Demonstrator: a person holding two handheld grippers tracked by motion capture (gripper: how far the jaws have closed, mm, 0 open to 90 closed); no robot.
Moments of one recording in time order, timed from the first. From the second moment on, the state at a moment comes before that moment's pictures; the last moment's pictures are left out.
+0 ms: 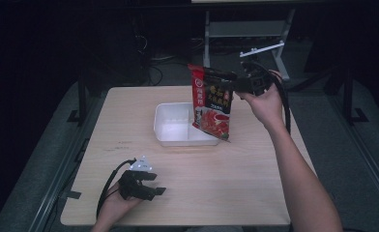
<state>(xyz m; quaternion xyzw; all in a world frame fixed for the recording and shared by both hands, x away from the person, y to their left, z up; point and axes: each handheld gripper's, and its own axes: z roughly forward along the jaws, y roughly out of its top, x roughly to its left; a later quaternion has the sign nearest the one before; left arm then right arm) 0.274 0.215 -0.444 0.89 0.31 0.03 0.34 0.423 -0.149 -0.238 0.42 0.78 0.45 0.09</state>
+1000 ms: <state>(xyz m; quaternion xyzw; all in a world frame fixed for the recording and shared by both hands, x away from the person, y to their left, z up) 0.275 0.219 -0.443 0.89 0.30 0.03 0.35 0.467 -0.121 -0.266 0.45 0.77 0.43 0.12</state>
